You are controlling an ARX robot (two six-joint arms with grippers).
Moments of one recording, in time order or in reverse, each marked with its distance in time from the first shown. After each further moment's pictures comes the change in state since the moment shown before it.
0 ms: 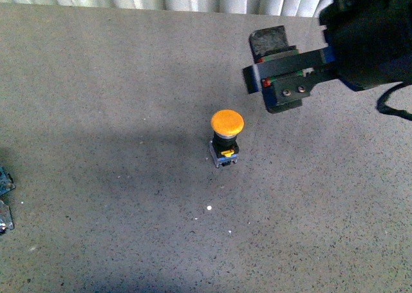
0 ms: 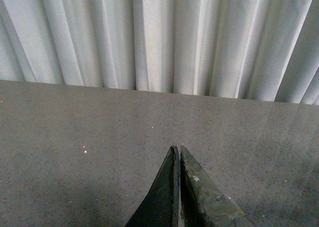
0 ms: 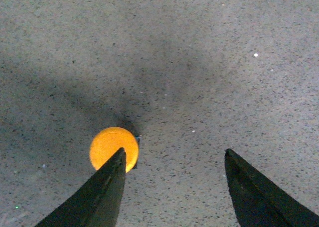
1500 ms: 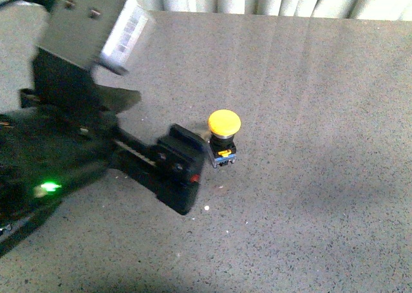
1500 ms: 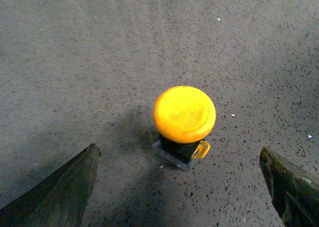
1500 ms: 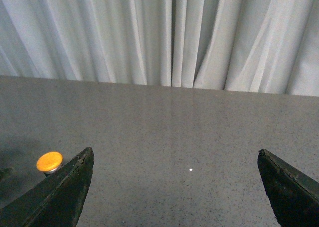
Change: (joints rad) left arm -0.515 1.373 0.389 0.576 0.109 0.022; right arm -0.412 -1.643 -0.877 -0.007 -0.121 -0.080
